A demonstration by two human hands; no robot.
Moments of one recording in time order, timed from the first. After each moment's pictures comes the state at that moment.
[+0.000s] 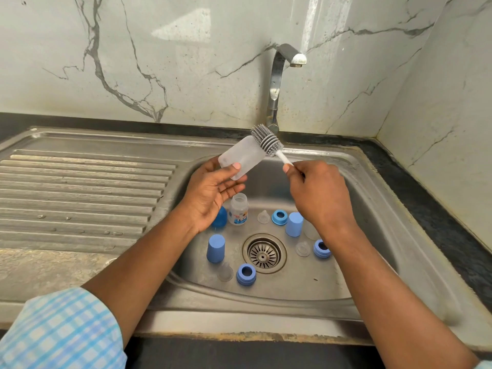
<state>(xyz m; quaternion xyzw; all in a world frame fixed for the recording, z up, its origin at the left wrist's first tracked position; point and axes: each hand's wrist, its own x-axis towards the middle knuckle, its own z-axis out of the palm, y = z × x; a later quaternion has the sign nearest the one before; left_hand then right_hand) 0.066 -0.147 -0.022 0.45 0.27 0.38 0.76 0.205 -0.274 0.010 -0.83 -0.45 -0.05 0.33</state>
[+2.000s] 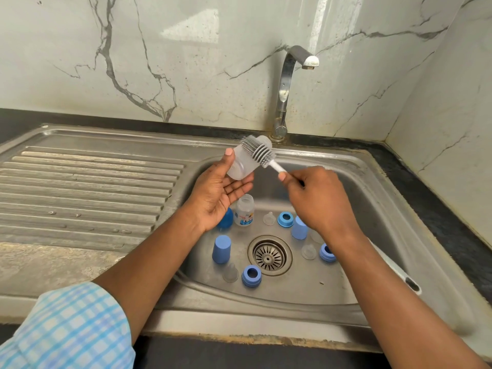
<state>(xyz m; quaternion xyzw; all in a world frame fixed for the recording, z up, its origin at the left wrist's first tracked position) 0.061 -0.146 -0.018 0.41 0.25 0.37 0.79 0.193 -0.273 0.013 -0.80 -0.49 0.01 0.34</state>
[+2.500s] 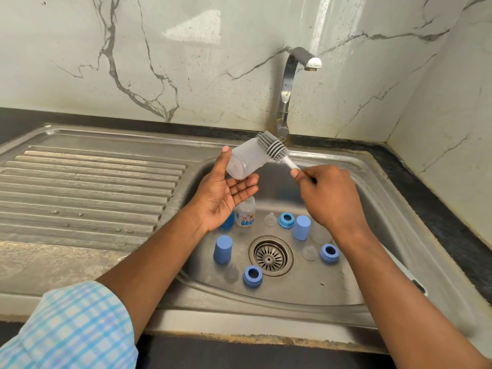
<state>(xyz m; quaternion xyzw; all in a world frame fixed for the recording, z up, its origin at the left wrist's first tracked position) 0.063 -0.150 -0.015 0.40 0.27 0.35 0.80 0.205 -0.275 0.013 -0.81 -0.46 -0.02 0.35</state>
